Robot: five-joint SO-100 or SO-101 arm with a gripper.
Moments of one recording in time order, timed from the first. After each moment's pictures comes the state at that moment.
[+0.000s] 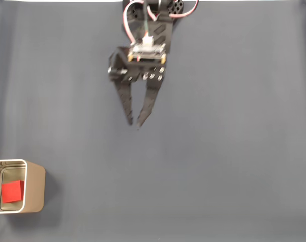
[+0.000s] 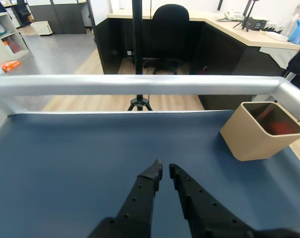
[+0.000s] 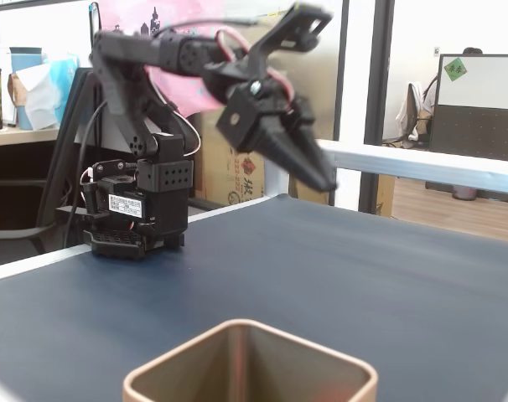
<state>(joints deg) 2.1 138.6 142.5 21.7 -89.9</state>
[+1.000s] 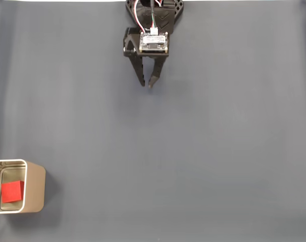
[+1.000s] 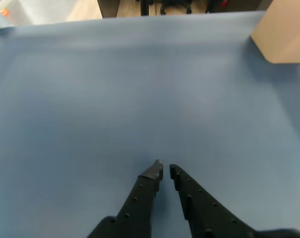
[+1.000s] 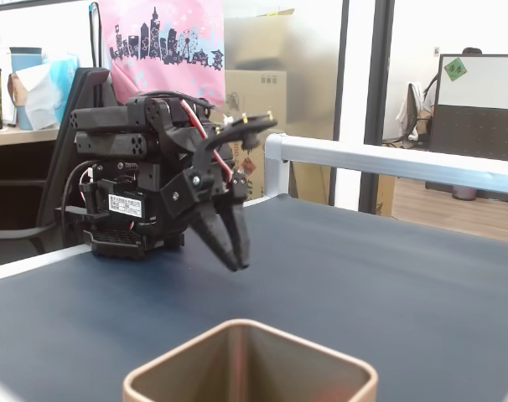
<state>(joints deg) 0.6 184.9 176.7 62.7 -88.2</state>
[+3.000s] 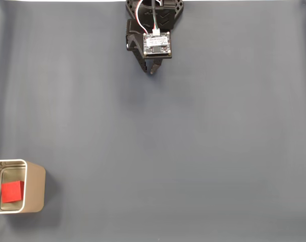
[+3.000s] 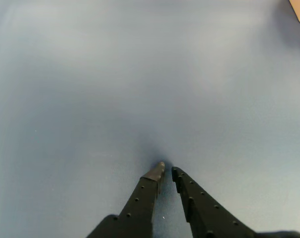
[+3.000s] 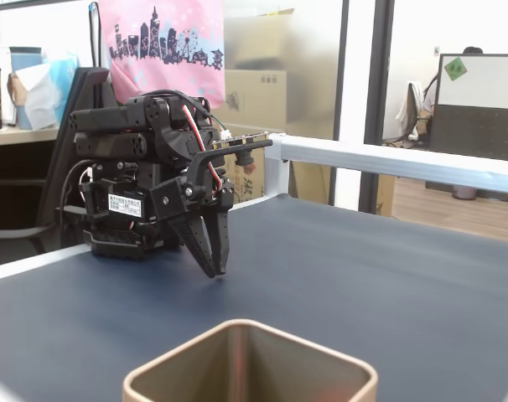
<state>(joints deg) 0.2 185.5 176.7 76.4 -90.9</state>
